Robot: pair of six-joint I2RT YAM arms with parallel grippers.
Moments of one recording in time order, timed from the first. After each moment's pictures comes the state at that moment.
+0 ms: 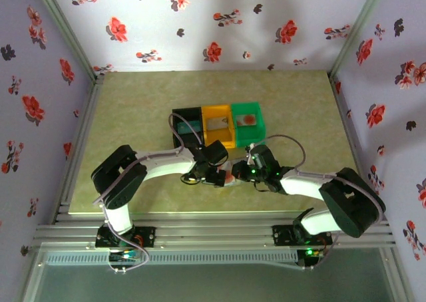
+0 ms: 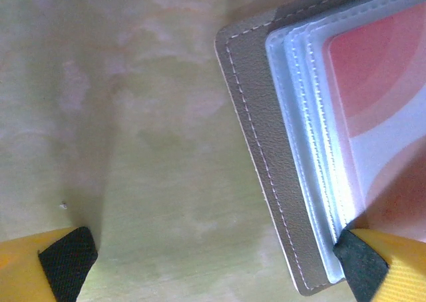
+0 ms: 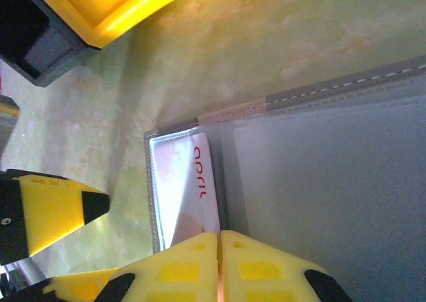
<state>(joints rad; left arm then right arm) -1.00 1.81 1.10 -0.67 -0.04 -0.75 0.66 1.37 0.40 0.22 -0.31 0.85</state>
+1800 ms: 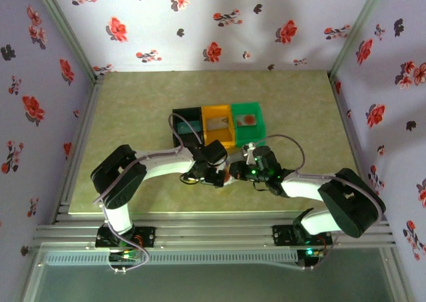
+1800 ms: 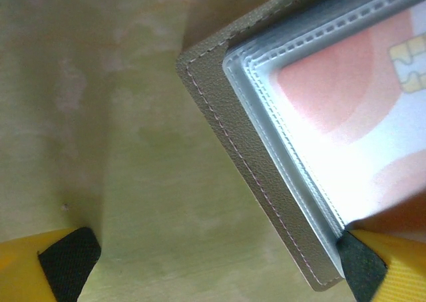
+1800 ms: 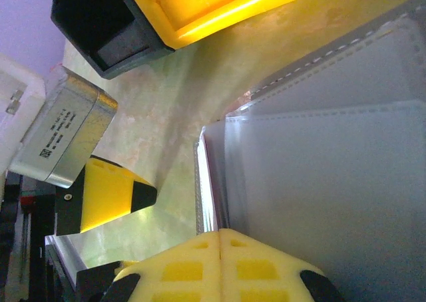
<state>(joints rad) -0.98 1.80 1.10 -0.68 -0.02 -0.71 0.66 1.37 0.36 0.40 -0.39 0.82</state>
